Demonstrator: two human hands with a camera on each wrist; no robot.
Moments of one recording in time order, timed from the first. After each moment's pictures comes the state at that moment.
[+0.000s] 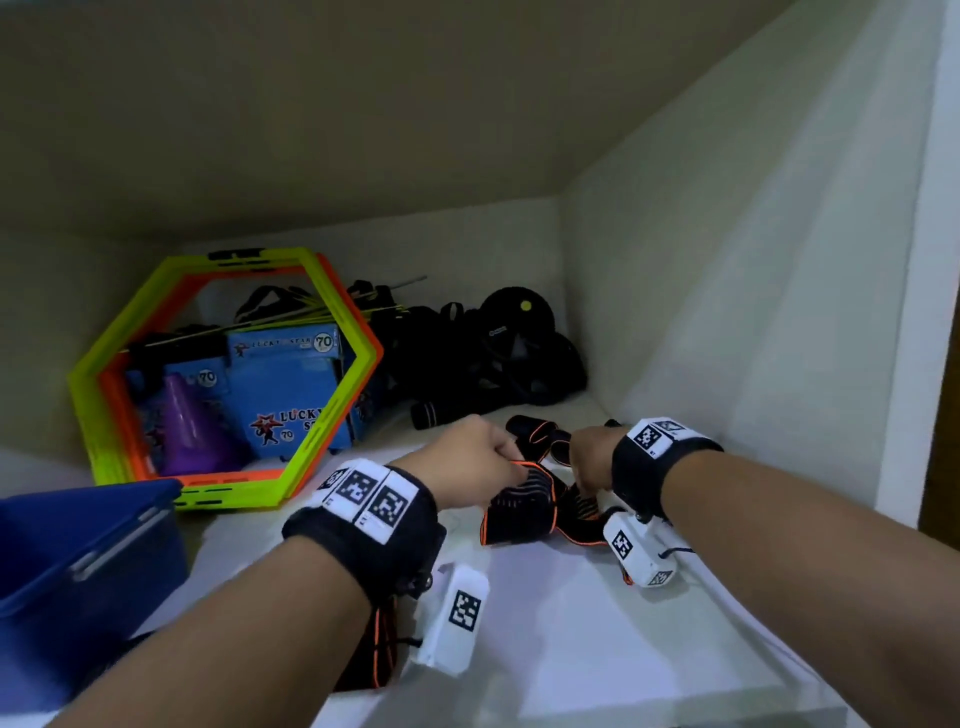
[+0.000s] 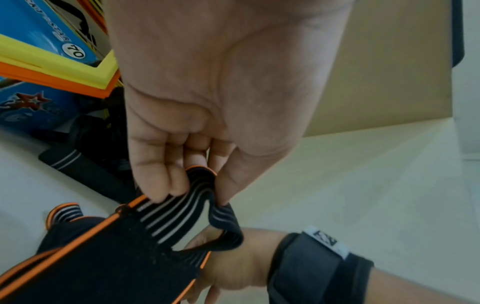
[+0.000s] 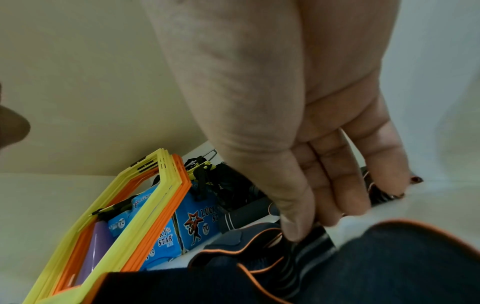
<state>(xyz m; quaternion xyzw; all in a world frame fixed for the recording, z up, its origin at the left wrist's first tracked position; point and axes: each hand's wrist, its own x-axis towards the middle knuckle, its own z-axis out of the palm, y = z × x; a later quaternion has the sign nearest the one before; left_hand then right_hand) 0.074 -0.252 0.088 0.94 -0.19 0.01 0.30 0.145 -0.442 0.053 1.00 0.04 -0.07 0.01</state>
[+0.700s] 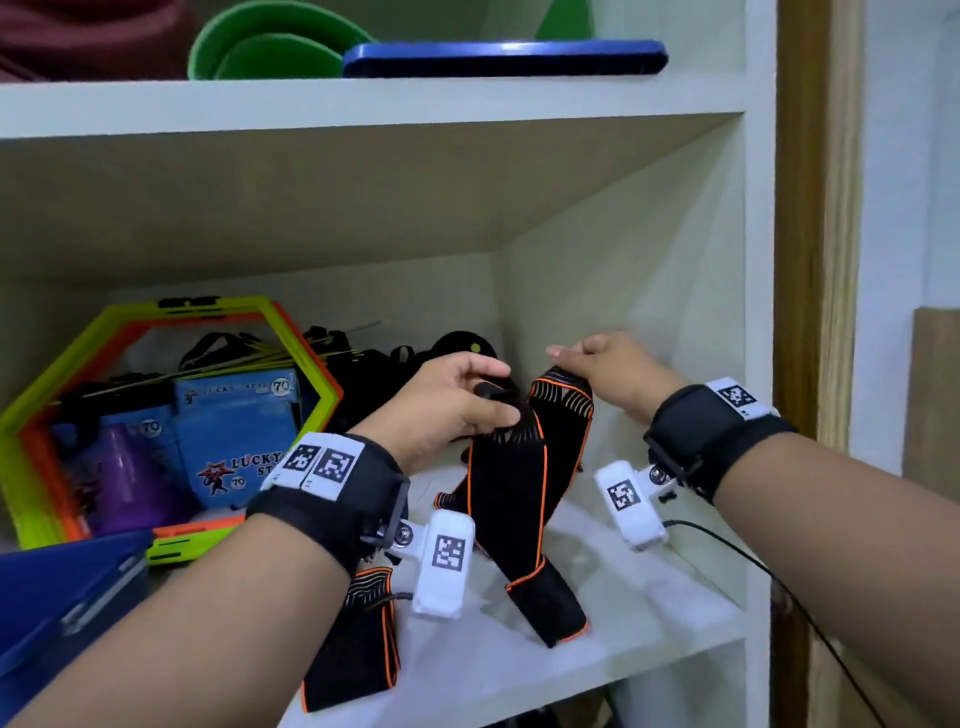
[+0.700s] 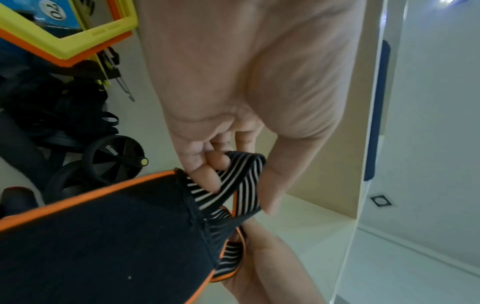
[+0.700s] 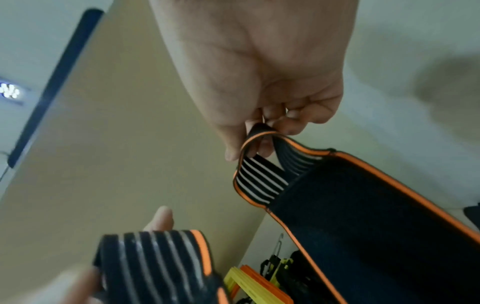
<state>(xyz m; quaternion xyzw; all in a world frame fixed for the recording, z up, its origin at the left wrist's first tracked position) 0.012 -0.235 0.170 0.74 -0.31 -0.03 0.60 0.031 -0.466 0.161 0.83 0.02 0.29 -0.48</state>
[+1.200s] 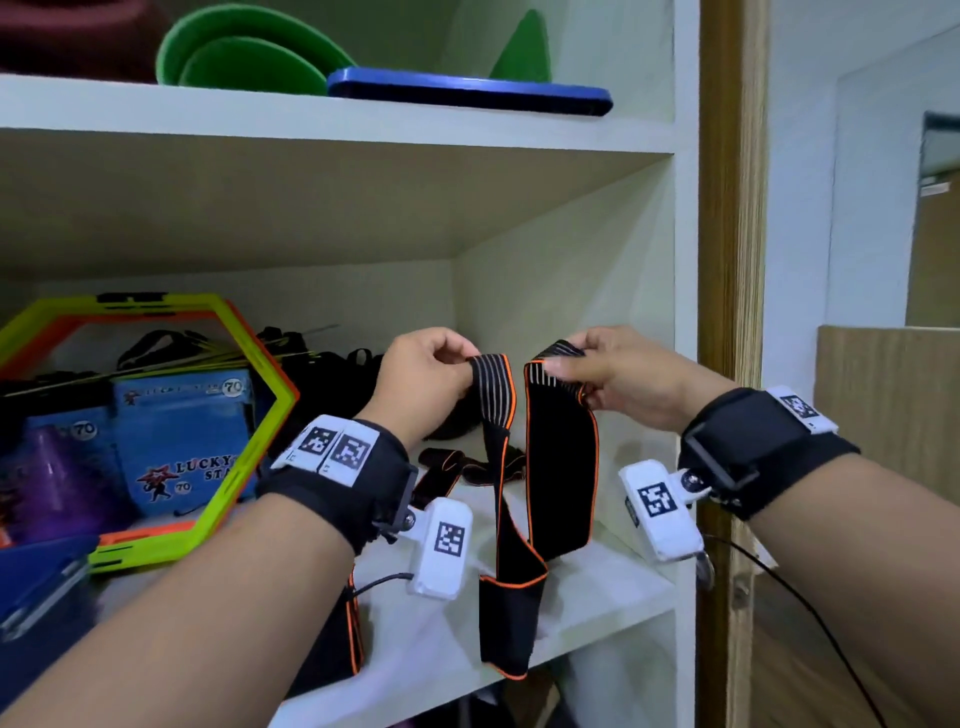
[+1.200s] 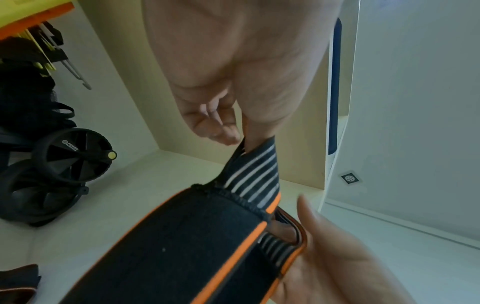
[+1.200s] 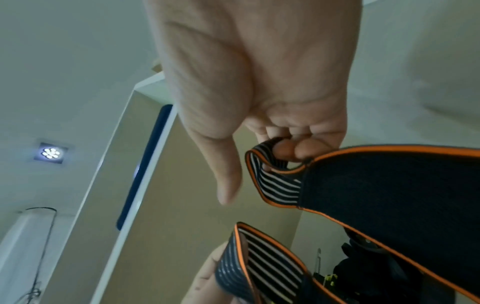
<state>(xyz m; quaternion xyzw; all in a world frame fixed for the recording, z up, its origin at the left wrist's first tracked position) 0.001 -0.258 0.179 0.73 -0.30 0.18 0.59 -0.070 -0.476 0.180 0.78 0.09 0.15 -0.60</state>
